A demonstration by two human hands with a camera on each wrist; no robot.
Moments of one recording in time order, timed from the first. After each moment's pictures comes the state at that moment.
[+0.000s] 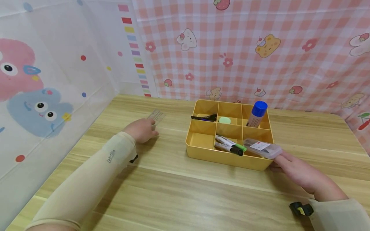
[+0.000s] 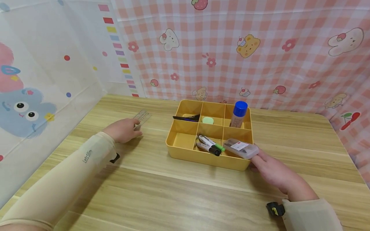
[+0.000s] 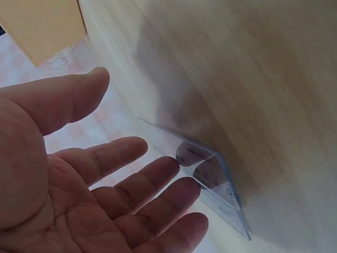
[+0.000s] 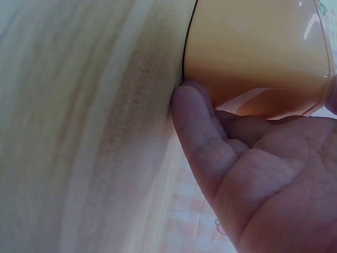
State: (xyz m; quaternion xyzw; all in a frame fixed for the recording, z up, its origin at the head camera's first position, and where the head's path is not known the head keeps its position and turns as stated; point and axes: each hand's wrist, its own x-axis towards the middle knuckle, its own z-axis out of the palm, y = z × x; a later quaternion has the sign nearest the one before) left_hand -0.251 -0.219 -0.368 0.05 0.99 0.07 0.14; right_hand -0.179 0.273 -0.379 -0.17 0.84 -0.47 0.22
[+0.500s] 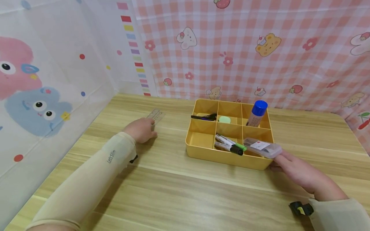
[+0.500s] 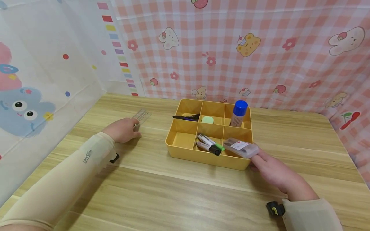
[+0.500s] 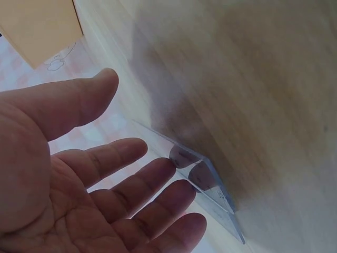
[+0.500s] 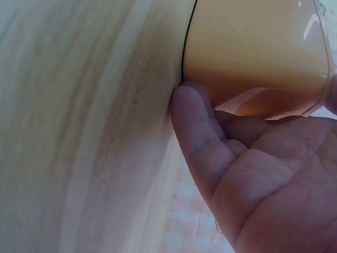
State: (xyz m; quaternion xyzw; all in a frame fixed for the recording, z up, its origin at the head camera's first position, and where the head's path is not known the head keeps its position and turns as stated) left_hand -0.252 -0.220 -0.373 0.05 0.99 0.06 0.14; right_hand -0.178 0.273 -0.379 -0.16 0.84 -0.46 0.22
